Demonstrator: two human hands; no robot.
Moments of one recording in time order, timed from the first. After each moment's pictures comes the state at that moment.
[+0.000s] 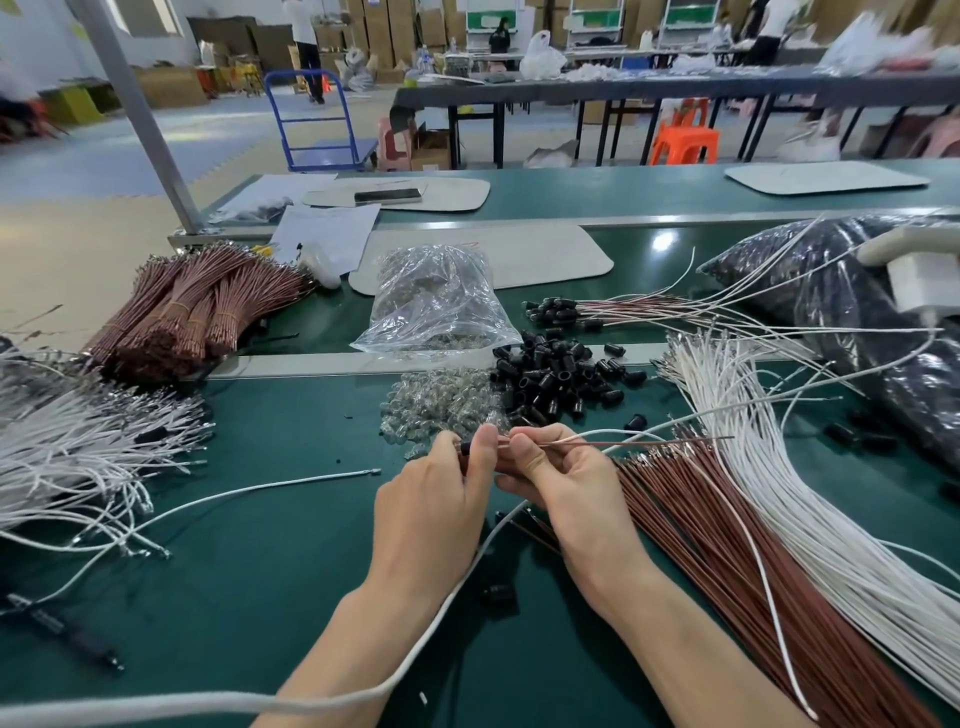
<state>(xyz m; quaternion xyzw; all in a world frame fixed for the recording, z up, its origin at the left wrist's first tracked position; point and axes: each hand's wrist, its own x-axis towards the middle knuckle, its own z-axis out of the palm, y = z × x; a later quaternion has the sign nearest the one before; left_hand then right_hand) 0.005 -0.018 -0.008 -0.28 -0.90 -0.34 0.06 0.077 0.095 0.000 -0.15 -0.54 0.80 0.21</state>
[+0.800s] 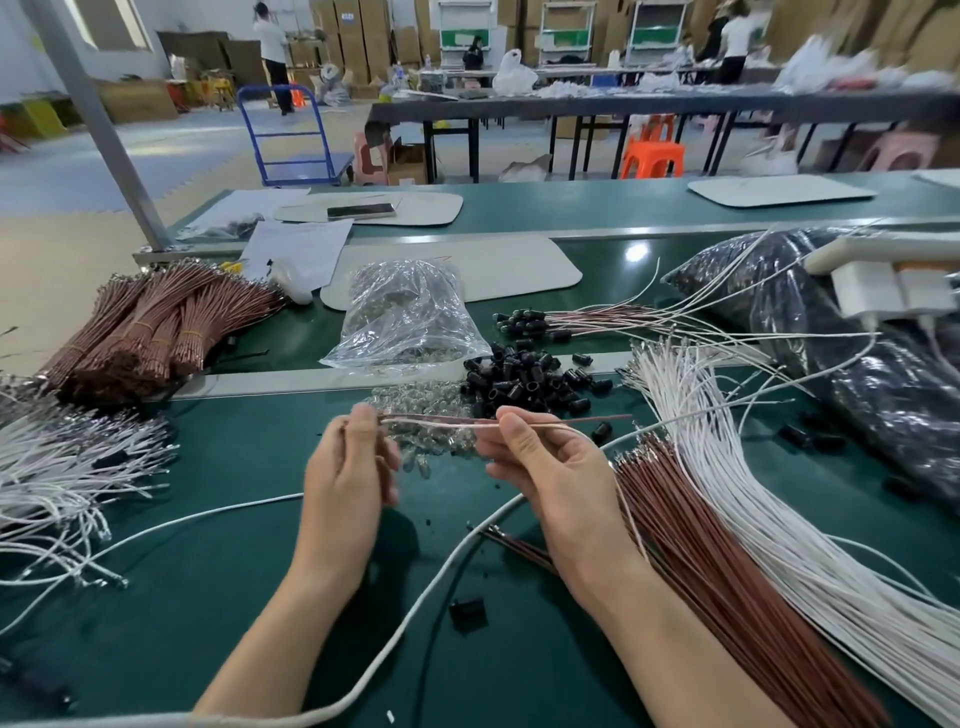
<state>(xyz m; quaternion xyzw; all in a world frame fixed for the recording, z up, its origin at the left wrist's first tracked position) -0.024 -0.033 0.001 -0.16 -0.70 -0.69 -0.04 0.079 0.107 0.013 -0.15 -0.48 0.82 0.27</state>
